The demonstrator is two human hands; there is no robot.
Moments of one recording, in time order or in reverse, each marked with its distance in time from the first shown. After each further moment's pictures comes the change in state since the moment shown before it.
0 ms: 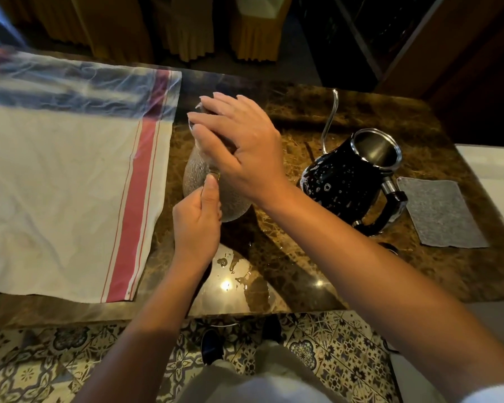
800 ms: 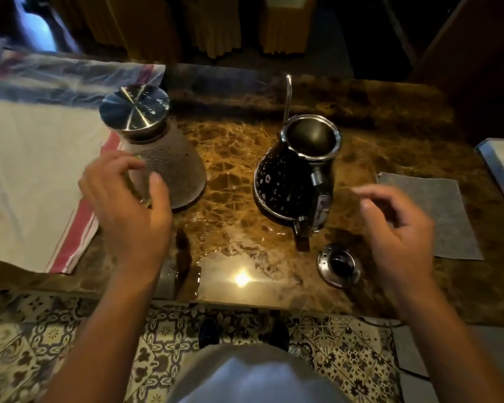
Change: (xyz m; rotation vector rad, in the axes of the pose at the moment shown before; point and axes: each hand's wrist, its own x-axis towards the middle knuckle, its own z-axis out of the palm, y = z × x) left_hand -0.042 0.034 0.063 0.710 0.508 0.461; right_hand -0.178 0.130 -0.245 0.193 0.034 0.573
